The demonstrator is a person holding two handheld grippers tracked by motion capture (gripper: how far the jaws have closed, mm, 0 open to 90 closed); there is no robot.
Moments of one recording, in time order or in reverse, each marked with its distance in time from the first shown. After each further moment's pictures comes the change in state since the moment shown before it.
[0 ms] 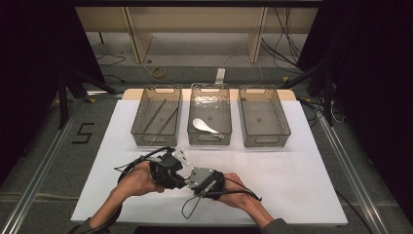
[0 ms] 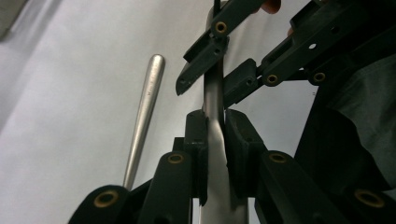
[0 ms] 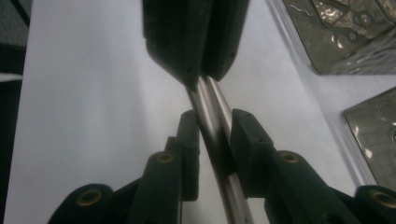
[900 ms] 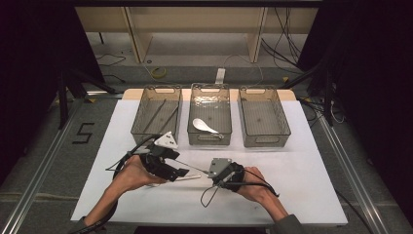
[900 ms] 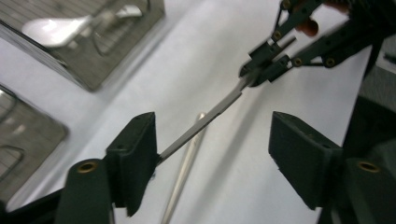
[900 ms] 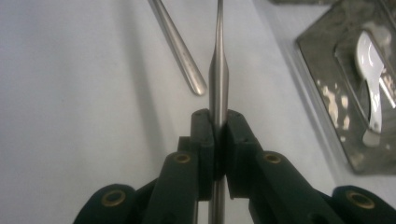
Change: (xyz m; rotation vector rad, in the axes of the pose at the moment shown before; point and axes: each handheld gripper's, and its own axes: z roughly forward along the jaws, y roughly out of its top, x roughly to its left) left arm 0.016 -0.006 -0.033 -0.334 0.154 -0.105; right arm -0.033 -0.032 -0.032 0.137 -0.053 0.089
